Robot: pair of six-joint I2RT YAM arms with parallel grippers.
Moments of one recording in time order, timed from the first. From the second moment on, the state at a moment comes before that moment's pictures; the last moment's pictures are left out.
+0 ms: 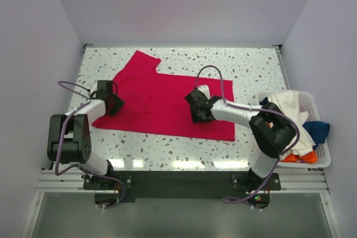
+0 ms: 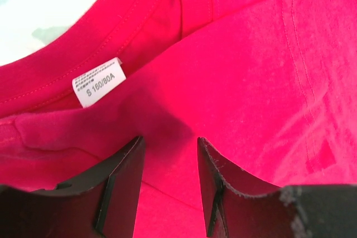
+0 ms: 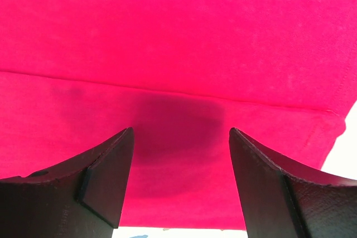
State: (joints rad) left arm 0.02 1.53 0.75 -0.21 -0.15 -0.84; right arm 0.76 1.73 1.06 -0.51 0.46 0.52
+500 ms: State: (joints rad) left arm 0.02 1.64 0.85 -0.19 -0.22 -0.84; right arm 0.75 1.72 1.01 -0.45 0.40 0.57
